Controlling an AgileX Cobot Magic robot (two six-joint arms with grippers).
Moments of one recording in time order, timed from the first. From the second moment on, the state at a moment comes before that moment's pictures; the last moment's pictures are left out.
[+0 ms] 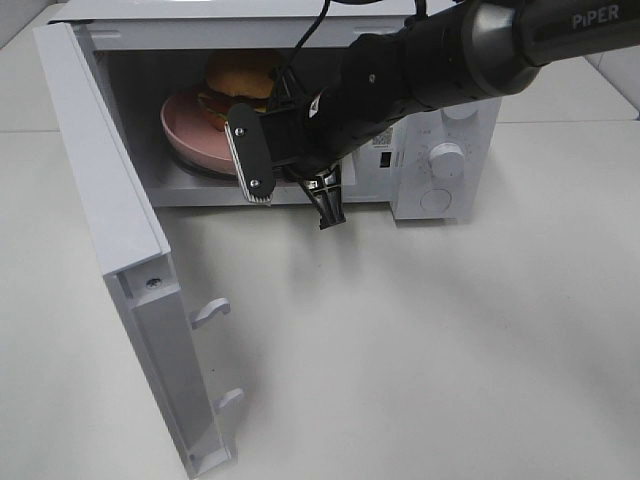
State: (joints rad) left arm 0.07 -0.01 -0.51 -0.08 1.08 -0.02; right arm 0.62 2.12 -1.48 0.06 0.21 -1.53
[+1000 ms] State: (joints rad) left arm 0.07 -0.01 -0.51 -0.08 1.08 -0.02; right arm 0.62 2.15 -1.57 -0.03 0.26 -1.39
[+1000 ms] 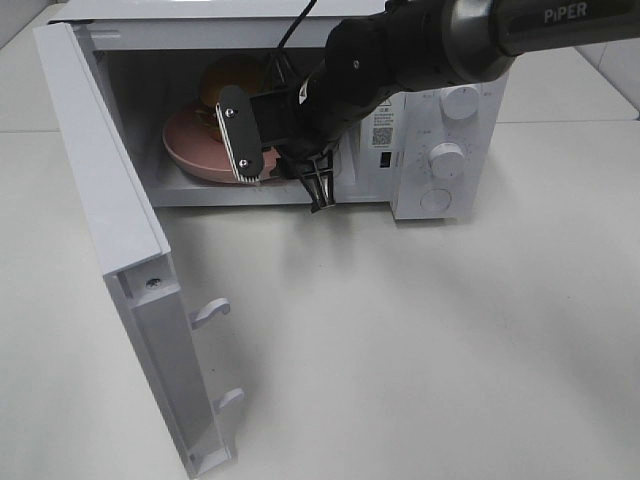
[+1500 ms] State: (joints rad) left arm 0.07 -0.01 -0.51 -0.08 1.08 -0.02; right arm 0.62 1.98 -1.30 -0.04 0.09 -1.39
